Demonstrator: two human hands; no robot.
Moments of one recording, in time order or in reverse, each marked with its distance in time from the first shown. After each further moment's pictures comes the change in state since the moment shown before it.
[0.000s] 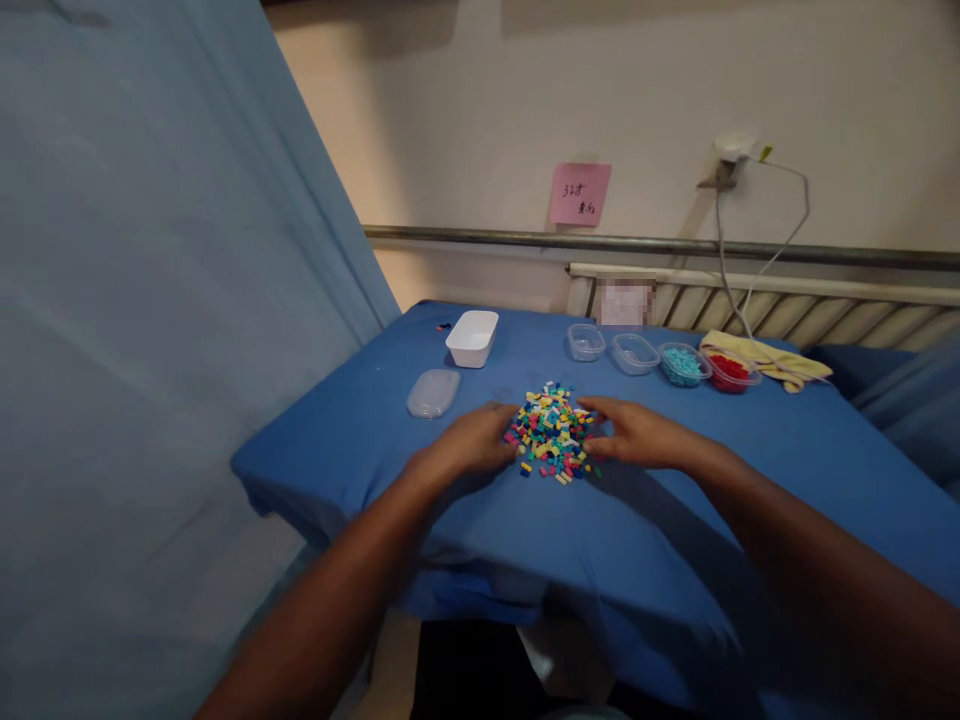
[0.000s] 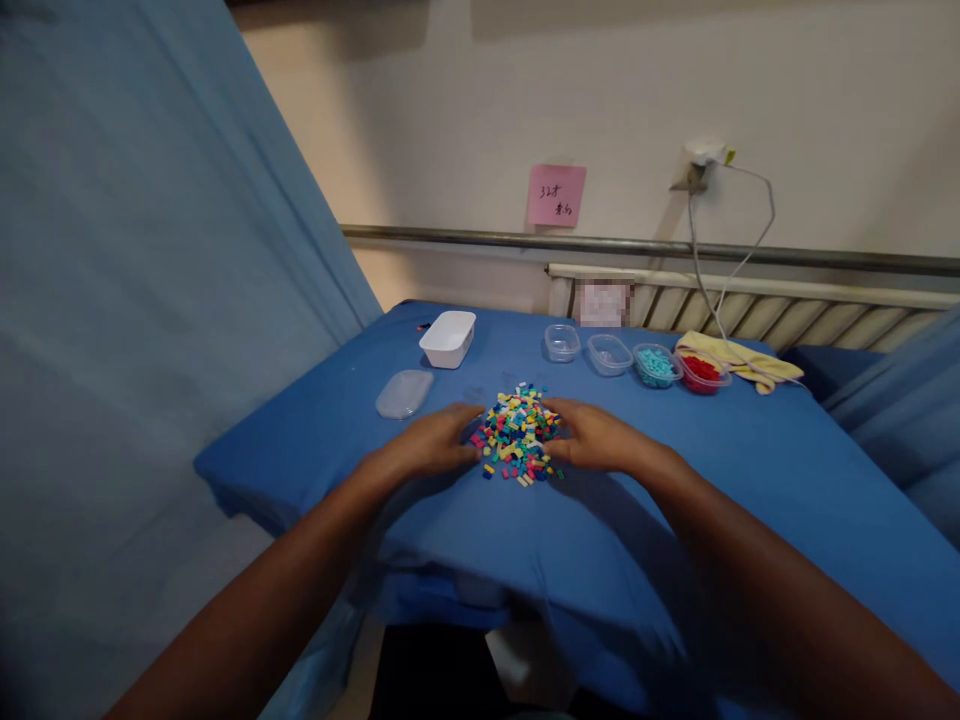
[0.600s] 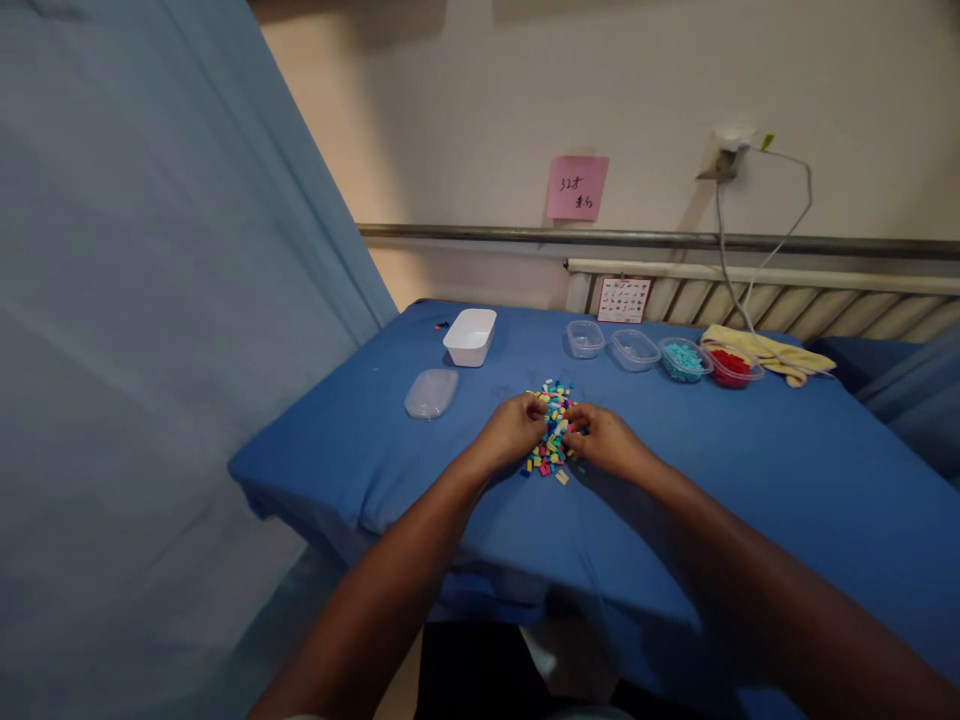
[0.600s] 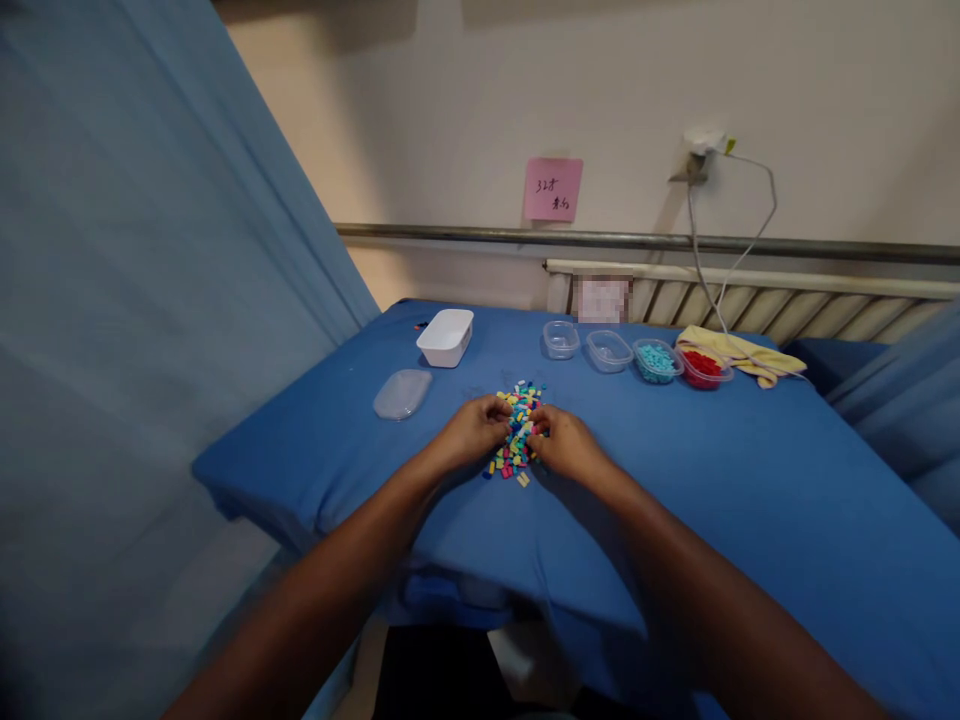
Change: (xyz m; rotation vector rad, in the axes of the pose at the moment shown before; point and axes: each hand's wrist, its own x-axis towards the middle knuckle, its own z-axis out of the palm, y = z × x) left_hand 0.051 0.005 0.060 -0.463 0.175 -0.141; right_hand 0.021 0.012 0.063 -0.027 0.217 0.233
